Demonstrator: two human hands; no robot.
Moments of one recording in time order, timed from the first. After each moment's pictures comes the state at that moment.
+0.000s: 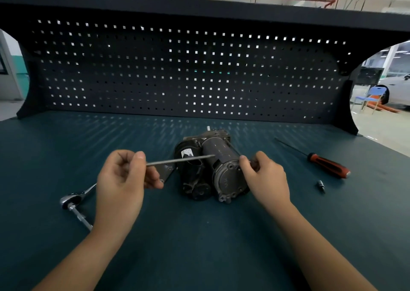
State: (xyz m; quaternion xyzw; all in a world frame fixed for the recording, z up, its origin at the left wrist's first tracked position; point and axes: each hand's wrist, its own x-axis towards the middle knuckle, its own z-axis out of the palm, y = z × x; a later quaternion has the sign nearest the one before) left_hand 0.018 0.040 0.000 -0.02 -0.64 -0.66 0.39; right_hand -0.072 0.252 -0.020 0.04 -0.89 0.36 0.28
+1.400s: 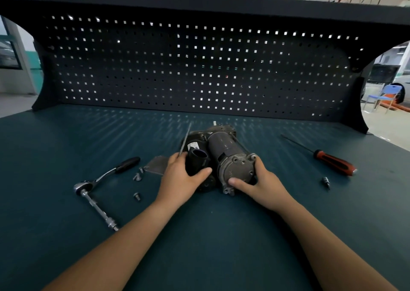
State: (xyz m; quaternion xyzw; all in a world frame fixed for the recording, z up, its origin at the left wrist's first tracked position) left_hand -0.049 0.068 -0.044 0.01 -0.87 -0.42 0.26; right_hand -0.079 0.269 -0.045 0.17 -0.91 0.39 0.06
